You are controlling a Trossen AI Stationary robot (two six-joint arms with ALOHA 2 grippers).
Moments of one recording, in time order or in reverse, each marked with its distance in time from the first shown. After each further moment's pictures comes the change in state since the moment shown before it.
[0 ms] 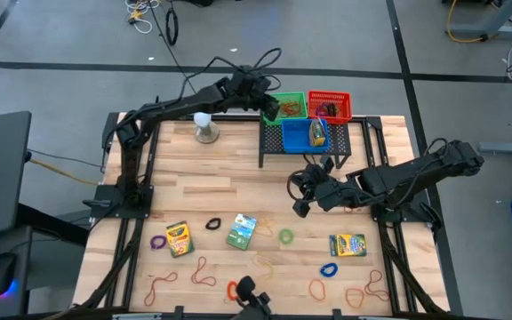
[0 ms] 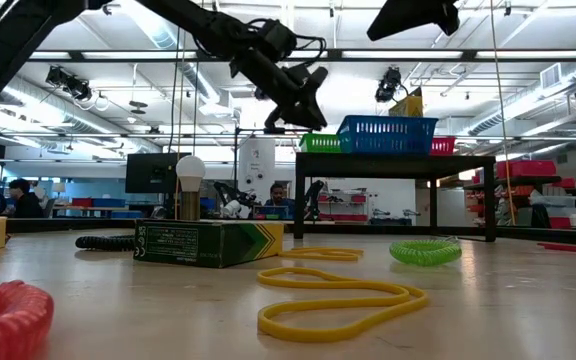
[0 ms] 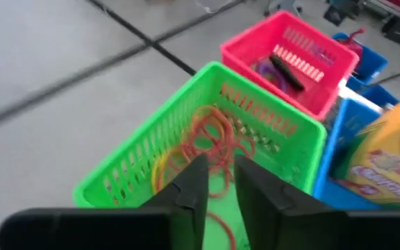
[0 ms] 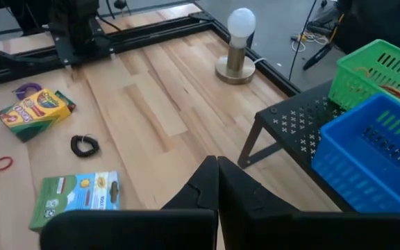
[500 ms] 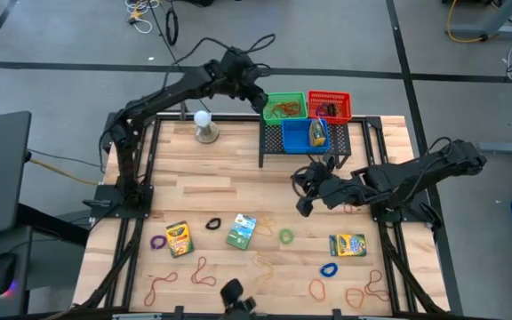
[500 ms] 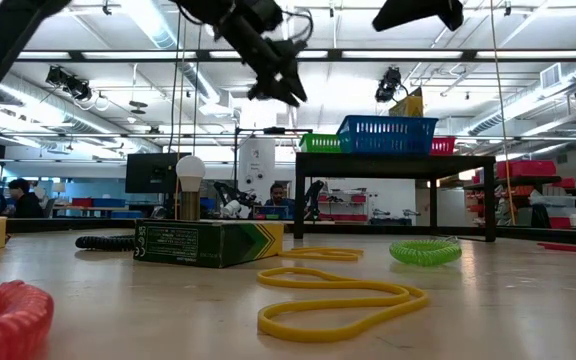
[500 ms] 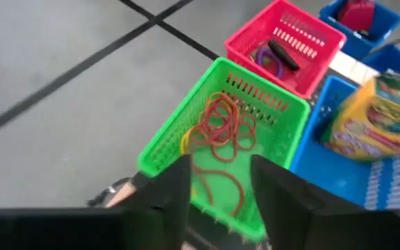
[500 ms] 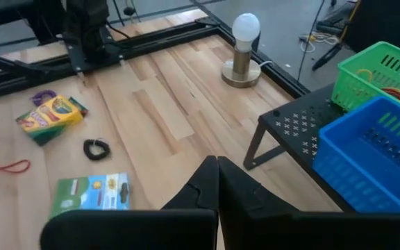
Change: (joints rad) left arm 0.024 -0.068 0.186 -0.380 0.025 0.126; right arm 0.000 -0.042 0.000 -0.010 -0.030 0.003
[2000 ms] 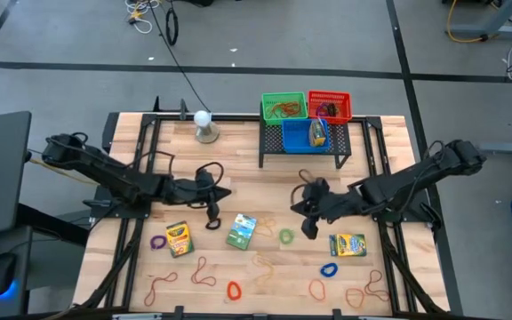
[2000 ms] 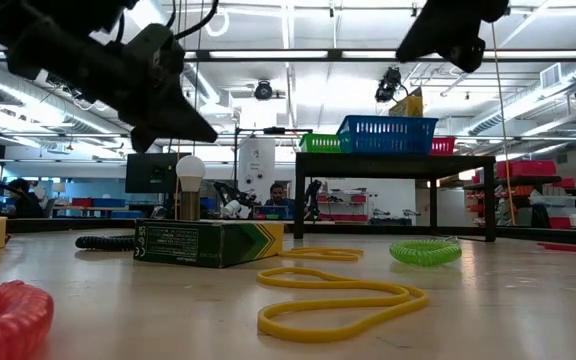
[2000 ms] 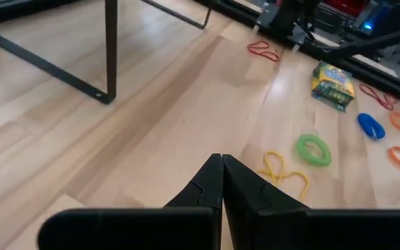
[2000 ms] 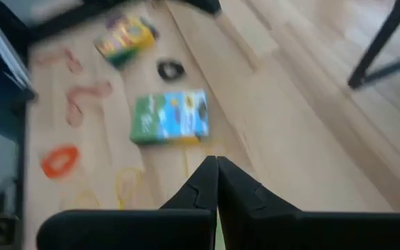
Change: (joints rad) left arm -0.785 -0.646 -1.488 1.007 -0.516 -0.412; right arm 0.067 0.024 -0.161 0.107 -0.292 0.175
